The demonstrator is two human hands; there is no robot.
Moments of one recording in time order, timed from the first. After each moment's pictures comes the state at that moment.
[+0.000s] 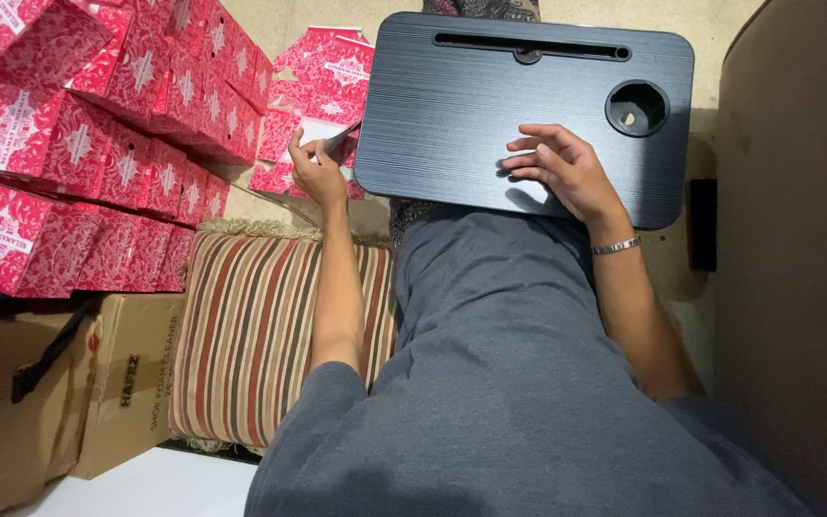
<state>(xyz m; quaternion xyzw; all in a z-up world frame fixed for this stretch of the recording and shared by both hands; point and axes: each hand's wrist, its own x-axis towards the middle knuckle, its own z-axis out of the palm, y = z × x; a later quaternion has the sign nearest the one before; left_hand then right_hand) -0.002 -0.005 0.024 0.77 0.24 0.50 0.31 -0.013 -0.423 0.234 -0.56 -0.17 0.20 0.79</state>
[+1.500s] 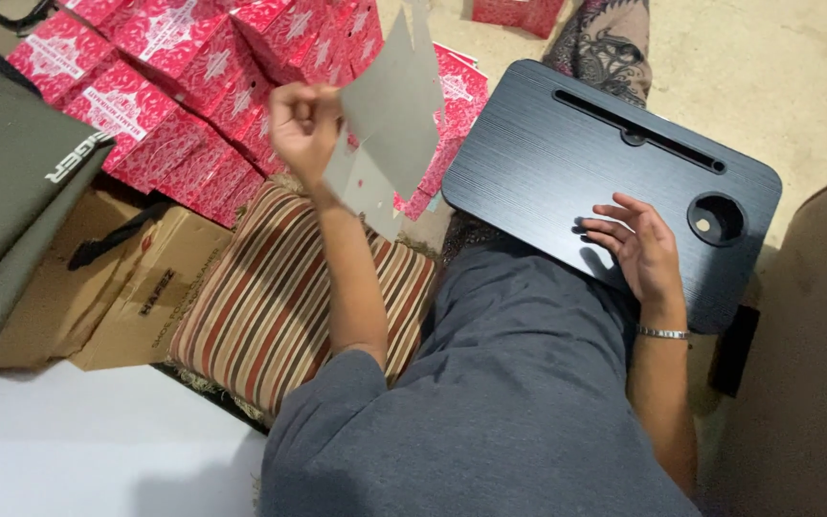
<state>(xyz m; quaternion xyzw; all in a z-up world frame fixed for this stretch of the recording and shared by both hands) -0.106 0.007 0.309 0.46 0.03 0.57 0.68 -0.013 -0.425 0.235 -0.60 -0.15 0.21 0.76</state>
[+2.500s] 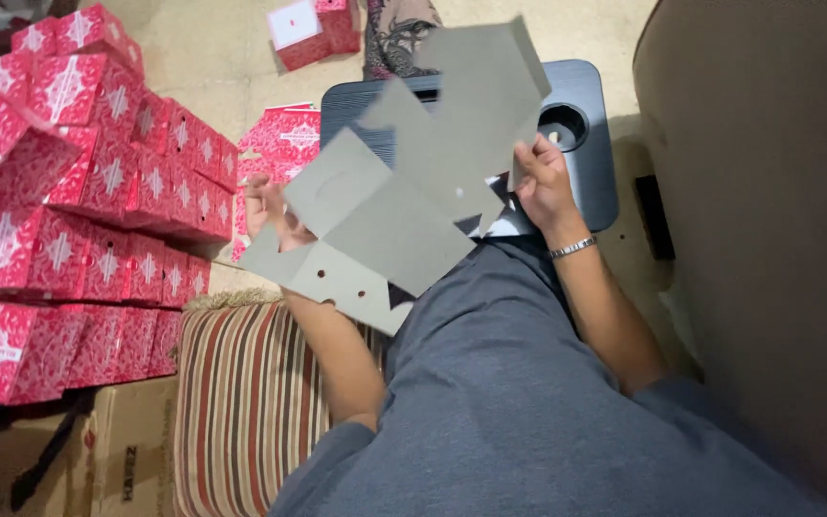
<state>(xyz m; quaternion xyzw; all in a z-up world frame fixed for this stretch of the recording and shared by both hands) -0.068 -0.128 0.316 0.48 0.27 0.31 0.78 0.008 -0.444 0.219 -0.43 -0.07 0.04 0.90</state>
